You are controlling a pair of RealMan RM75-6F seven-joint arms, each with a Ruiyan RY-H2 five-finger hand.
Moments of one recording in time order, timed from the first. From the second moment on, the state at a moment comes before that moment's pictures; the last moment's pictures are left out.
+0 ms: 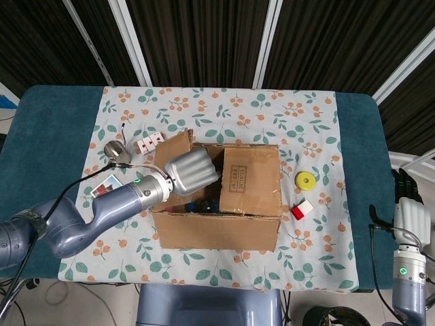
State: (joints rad) left arm -1.52 -0.88 -0.05 -1.86 0.97 0.44 0.55; right arm 0.20 -1.26 0.22 -1.61 -1.12 1.45 -0.05
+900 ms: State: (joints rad) left arm -1.41 -0.53 0.01 -2.06 1.04 0.45 0.54; right arm 0.19 -1.27 0.23 -1.61 -1.14 1.44 -0.06
